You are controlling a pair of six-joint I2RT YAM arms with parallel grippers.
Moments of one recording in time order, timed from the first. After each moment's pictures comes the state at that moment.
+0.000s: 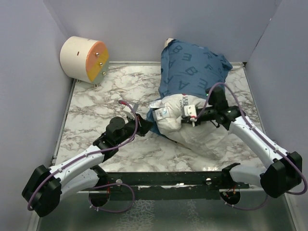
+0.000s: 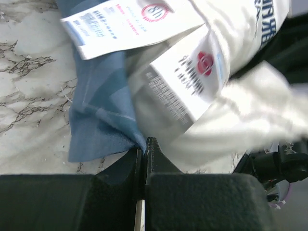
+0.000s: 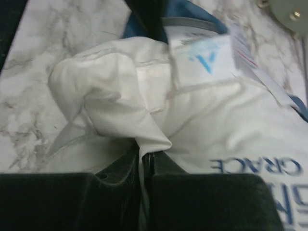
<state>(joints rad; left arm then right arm) -0.70 0.94 0.41 0.37 0.14 -0.56 0.35 1.21 0.99 -0.55 -0.94 -1.11</state>
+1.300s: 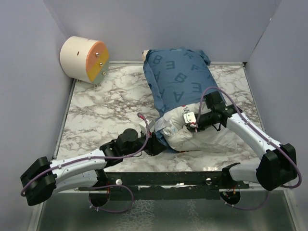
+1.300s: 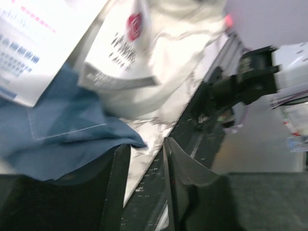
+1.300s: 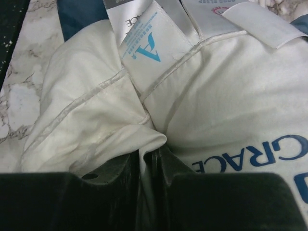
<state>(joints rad) -1.00 0.97 0.36 0.31 0.17 -0.66 0.37 1.28 0.95 -0.76 -0.85 -1.35</state>
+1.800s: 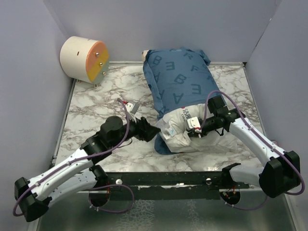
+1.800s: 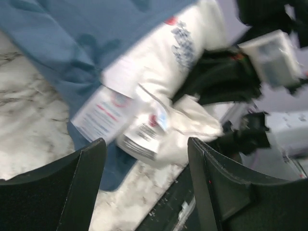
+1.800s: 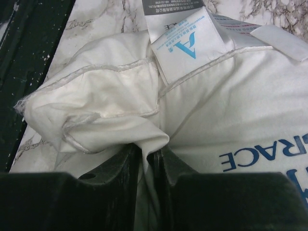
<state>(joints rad) -0.92 0.73 0.65 -0.13 0.05 -0.58 0.36 1.21 0.88 -0.83 -0.95 -1.39</state>
